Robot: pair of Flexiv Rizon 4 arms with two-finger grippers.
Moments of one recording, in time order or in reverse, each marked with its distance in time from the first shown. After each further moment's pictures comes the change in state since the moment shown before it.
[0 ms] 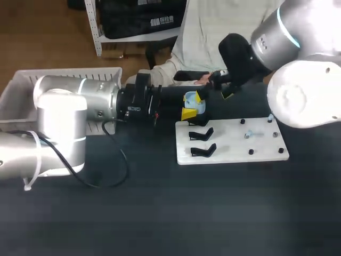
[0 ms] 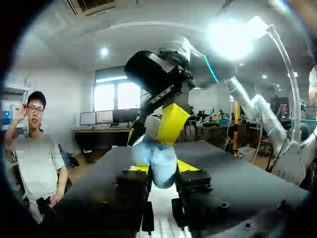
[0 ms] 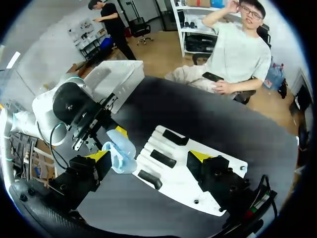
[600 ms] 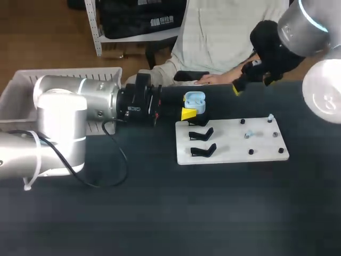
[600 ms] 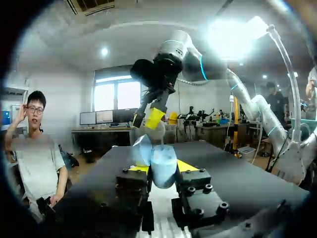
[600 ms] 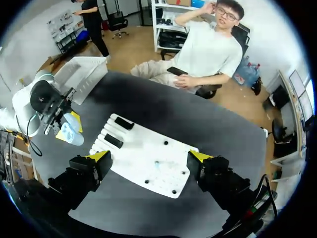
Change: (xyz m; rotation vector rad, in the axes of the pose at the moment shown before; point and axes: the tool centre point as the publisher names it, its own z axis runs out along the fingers) left arm 0.000 0.000 0.000 0.000 0.001 0.000; right arm 0.023 -0.089 -0.058 0.291 0.098 0.007
